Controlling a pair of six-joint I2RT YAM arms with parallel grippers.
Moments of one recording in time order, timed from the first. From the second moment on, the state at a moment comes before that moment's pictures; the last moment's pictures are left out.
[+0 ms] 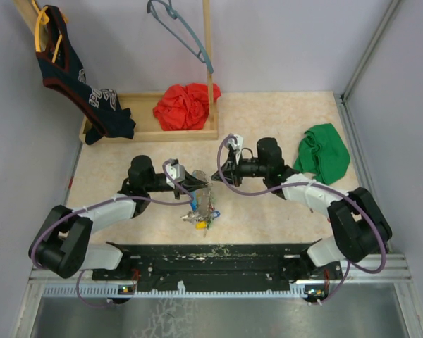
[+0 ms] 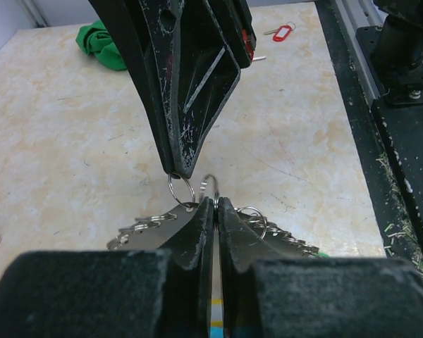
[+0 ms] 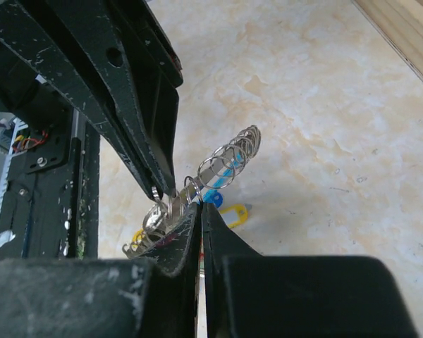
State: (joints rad) left arm -0.47 1.32 0.48 0.75 1.02 0.26; right arm 0.54 1.43 0.73 0.40 -0.86 0.00
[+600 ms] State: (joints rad) left arm -0.47 1.31 0.47 0.75 0.92 0.24; right arm 0.54 1.37 0.80 0.14 -0.70 -0.13
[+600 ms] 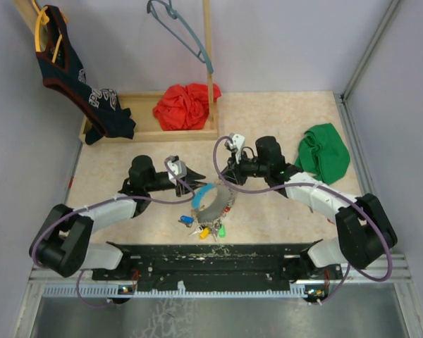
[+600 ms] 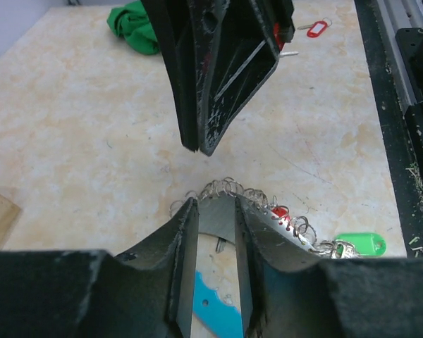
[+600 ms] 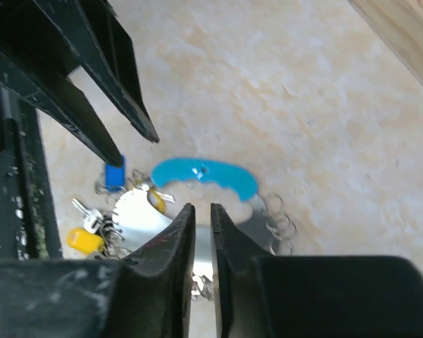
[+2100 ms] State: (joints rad) left arm -0.41 1.59 0.57 0.56 0.47 -0.25; right arm 0.54 1.93 1.16 -0.17 -0.54 0.03
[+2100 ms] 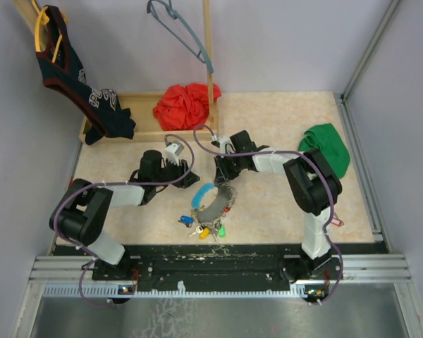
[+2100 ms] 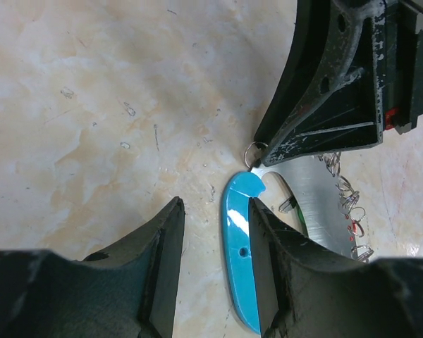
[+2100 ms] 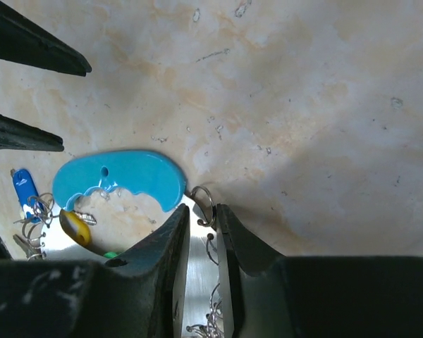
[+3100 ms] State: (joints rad) left arm -0.34 1.63 0.56 0.70 0.78 -0.12; right arm 0.56 1.85 1.19 -0.17 -0.61 -0.15
